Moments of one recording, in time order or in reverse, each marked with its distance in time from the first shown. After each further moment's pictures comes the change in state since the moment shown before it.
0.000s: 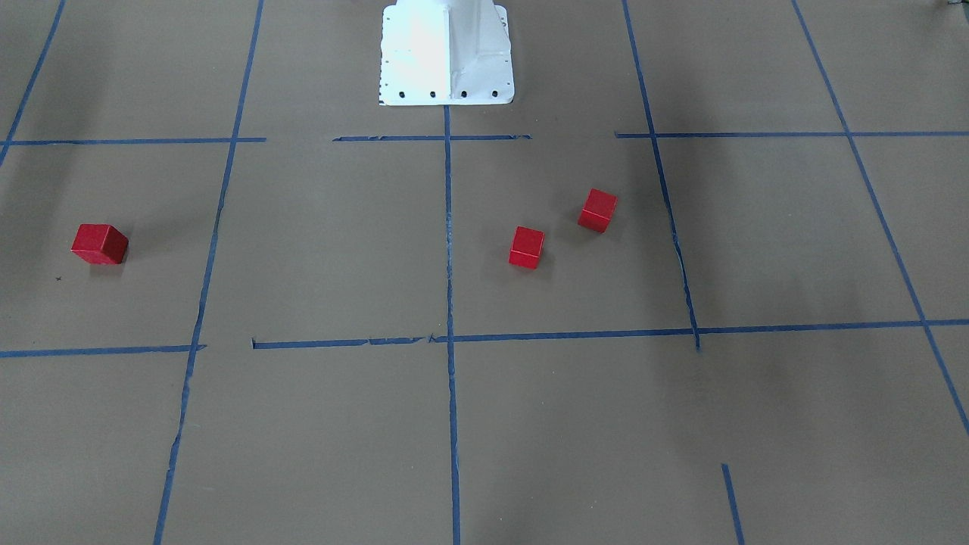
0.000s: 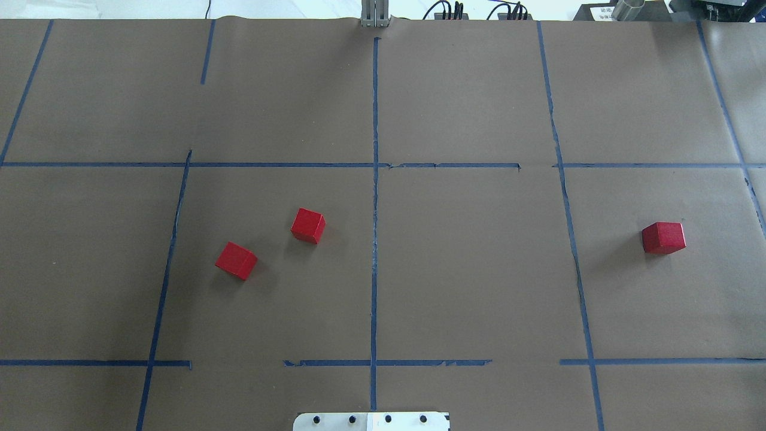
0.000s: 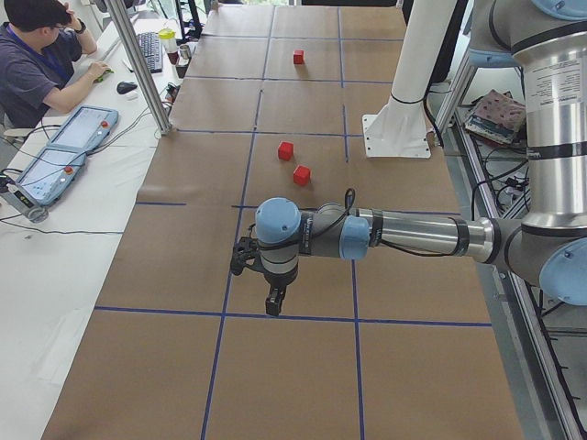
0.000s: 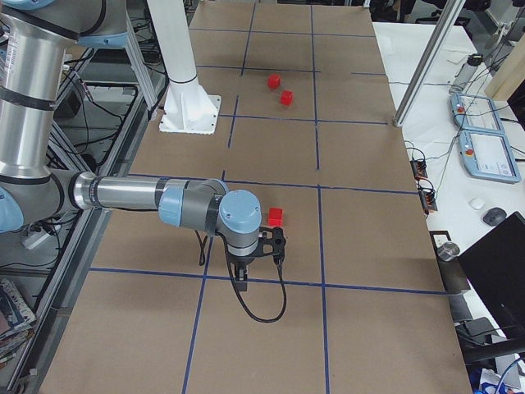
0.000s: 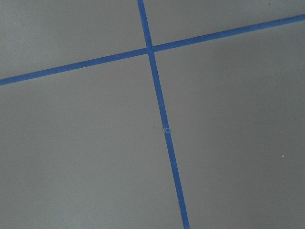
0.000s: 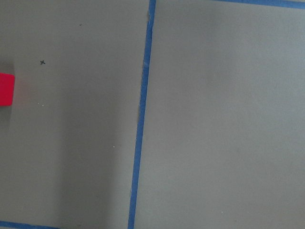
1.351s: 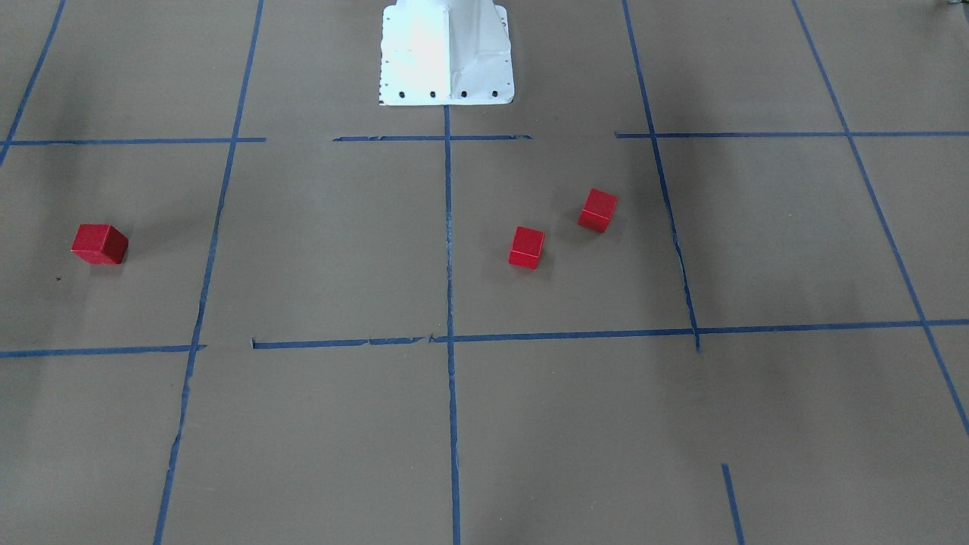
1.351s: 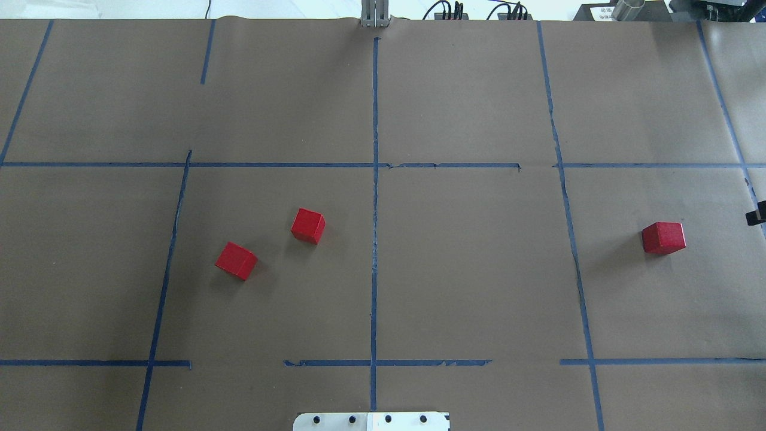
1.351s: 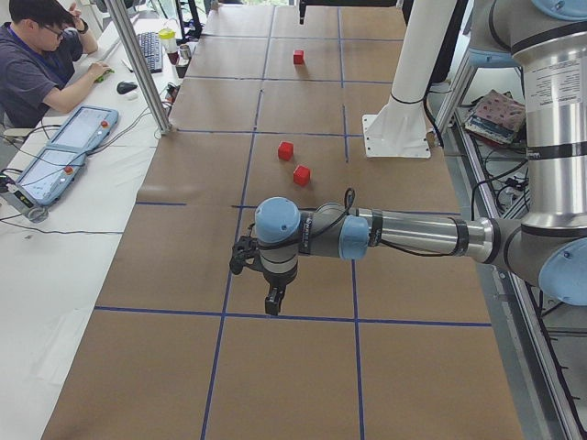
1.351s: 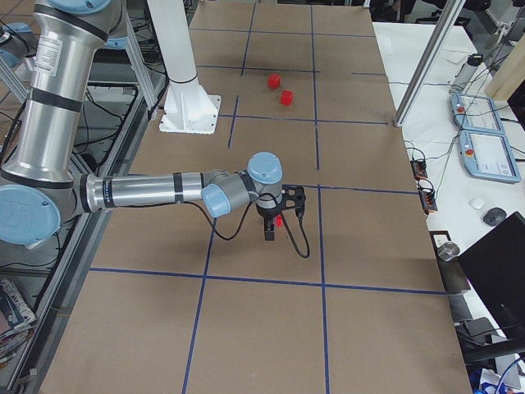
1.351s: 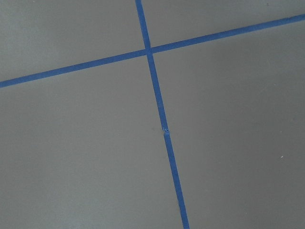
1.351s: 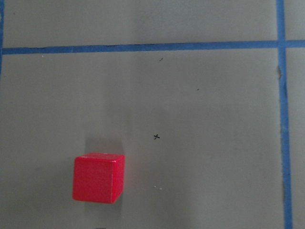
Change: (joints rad) left arm 0.002 -0.002 0.001 -0.002 0.000 0.004; right arm -0.470 0.041 -0.005 0.602 -0.049 0.890
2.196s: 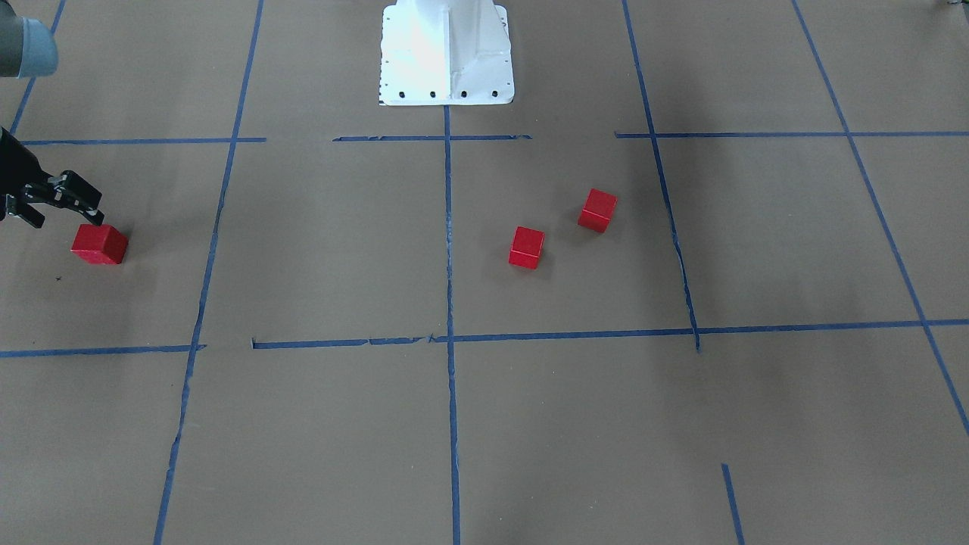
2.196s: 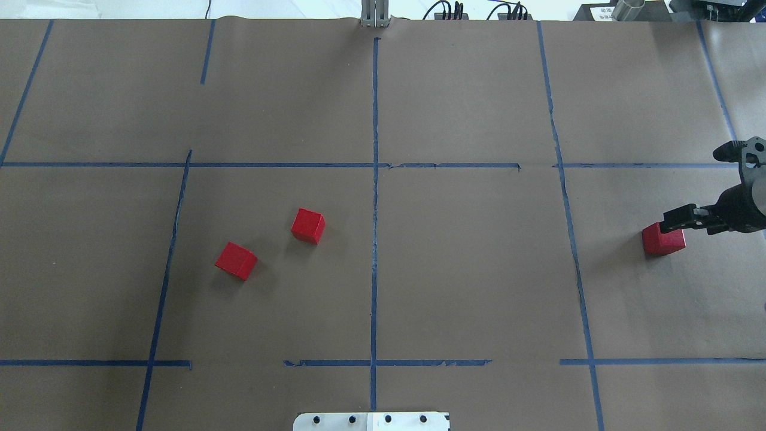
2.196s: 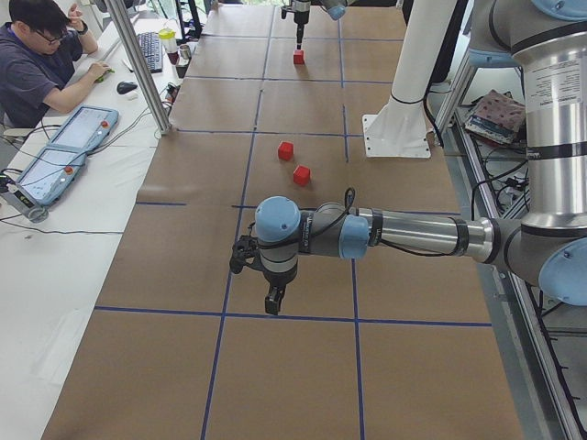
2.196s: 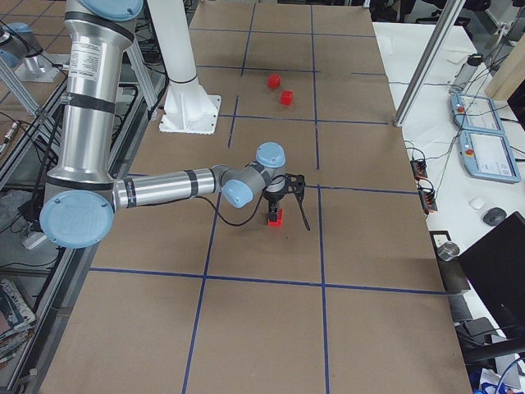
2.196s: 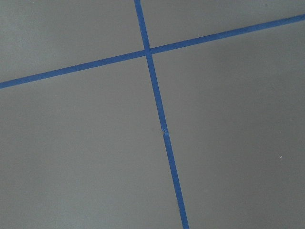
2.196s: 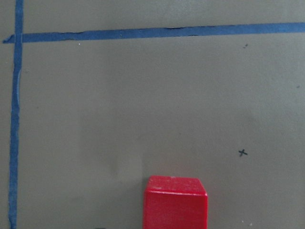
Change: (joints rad) left arm 0.000 0.000 -0.003 0.000 0.000 0.000; right arm -0.222 0.120 -0.087 0.087 -0.128 0.212
